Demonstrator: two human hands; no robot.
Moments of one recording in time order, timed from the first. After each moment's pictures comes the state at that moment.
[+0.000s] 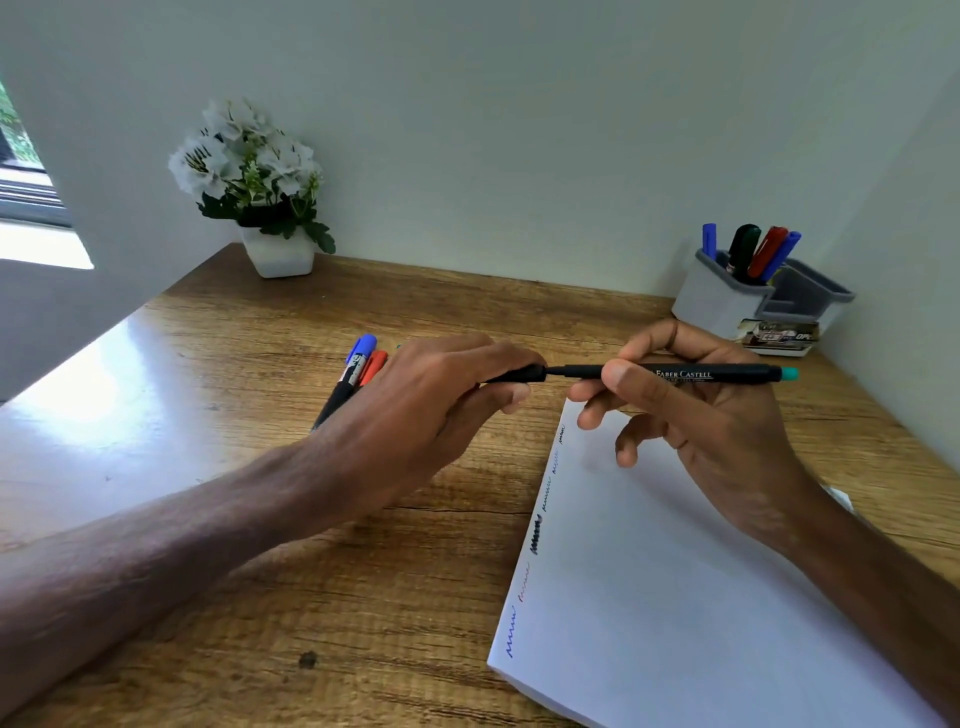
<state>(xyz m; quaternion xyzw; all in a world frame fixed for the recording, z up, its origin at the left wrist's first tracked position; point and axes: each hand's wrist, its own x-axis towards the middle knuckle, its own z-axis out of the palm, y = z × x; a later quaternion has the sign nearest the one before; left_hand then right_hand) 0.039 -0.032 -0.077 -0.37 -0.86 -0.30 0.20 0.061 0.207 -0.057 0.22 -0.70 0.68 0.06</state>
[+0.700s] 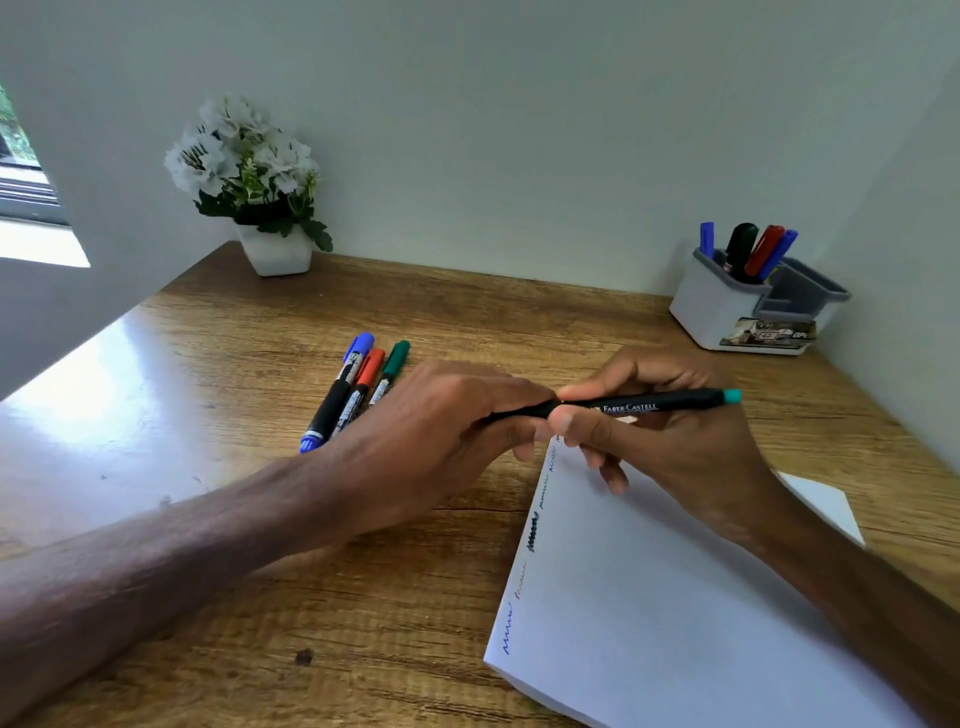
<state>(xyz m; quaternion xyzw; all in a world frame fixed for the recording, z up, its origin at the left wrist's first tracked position) 0.053 -0.026 -0.074 -0.41 -0.84 -0.33 0.13 0.060 0.197 -0.067 0.30 -0.73 0.60 0.10</state>
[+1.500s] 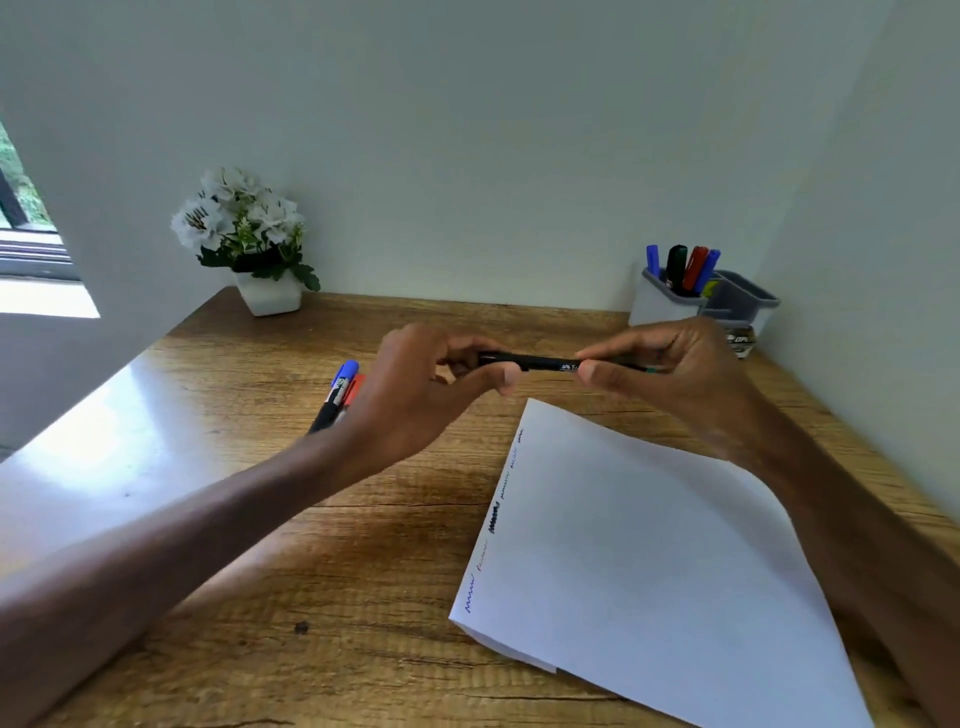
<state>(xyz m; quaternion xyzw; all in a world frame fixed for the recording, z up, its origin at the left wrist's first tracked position) 0.034 -0.006 -0.059 -0.27 -0.84 -0.45 0.15 0.040 0.260 -0.041 0.20 -0.83 0.50 0.13</state>
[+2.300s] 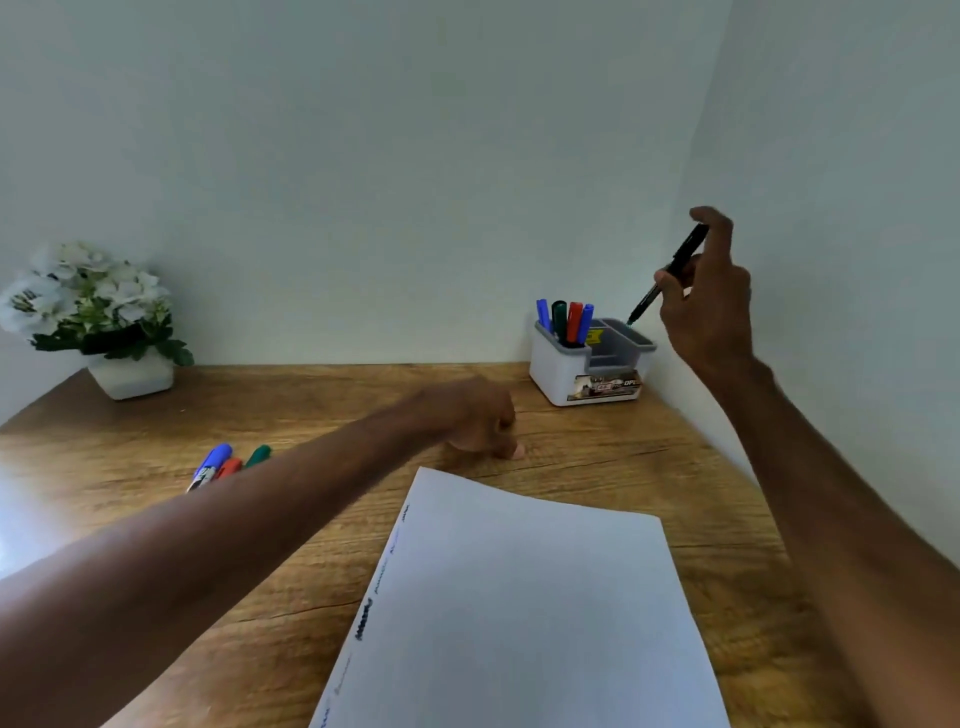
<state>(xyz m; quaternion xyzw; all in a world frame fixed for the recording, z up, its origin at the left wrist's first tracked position) -0.079 0.149 -0.044 -0.36 -0.93 0.01 -0.08 -0.046 0.400 0.019 -0.04 -0.84 0.28 0.47</state>
